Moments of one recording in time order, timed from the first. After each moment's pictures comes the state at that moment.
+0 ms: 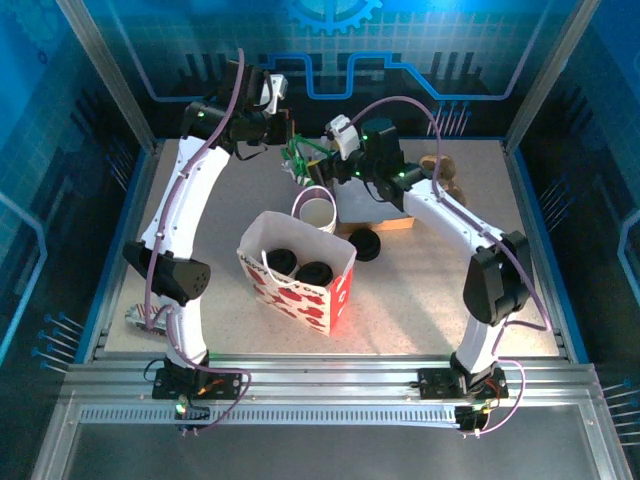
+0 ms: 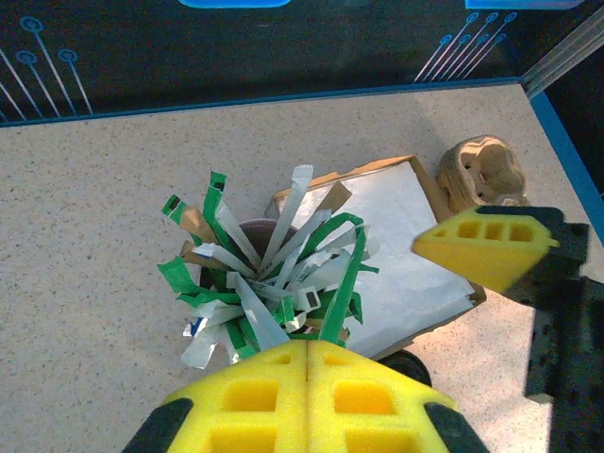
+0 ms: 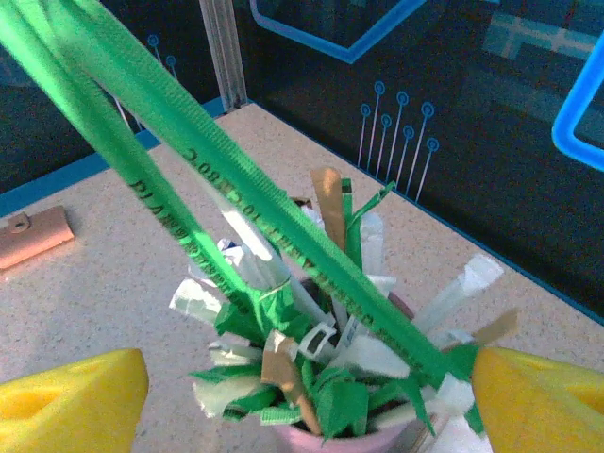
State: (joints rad) left arm -0.33 1.96 2.43 -1.18 0.13 -0.27; right arm 0.49 1.80 1.57 -0.17 -0.29 -0.12
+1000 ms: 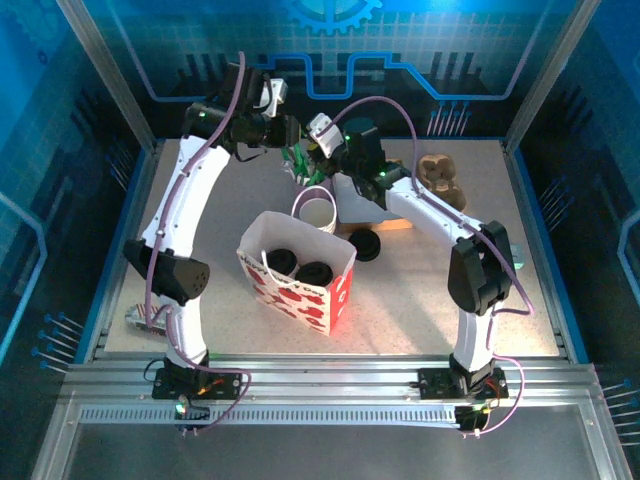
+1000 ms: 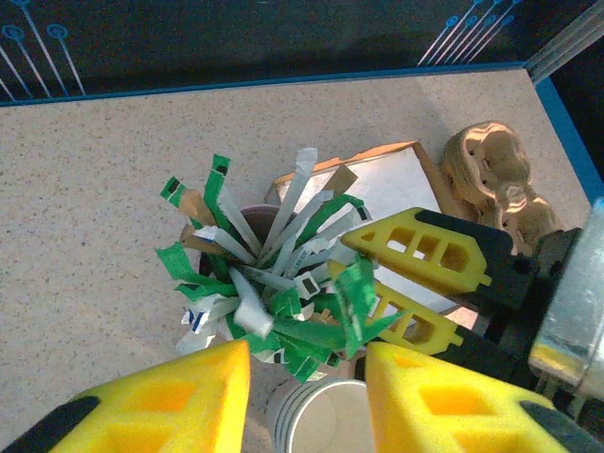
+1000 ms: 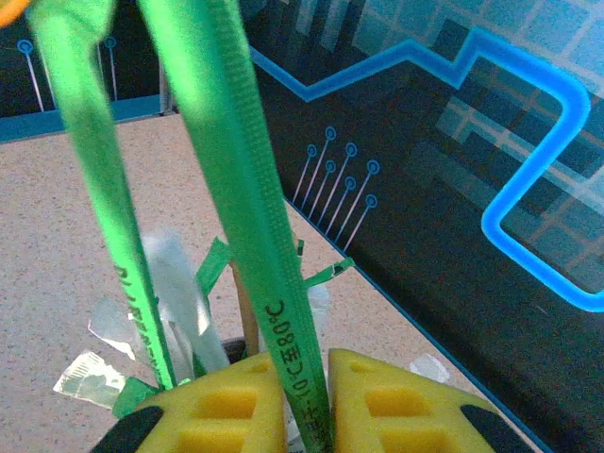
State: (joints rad) left arm -0.31 1.96 2.40 -1.18 0.15 -0.27; right arm 0.54 1.90 1.65 -0.06 -0.12 -0.34
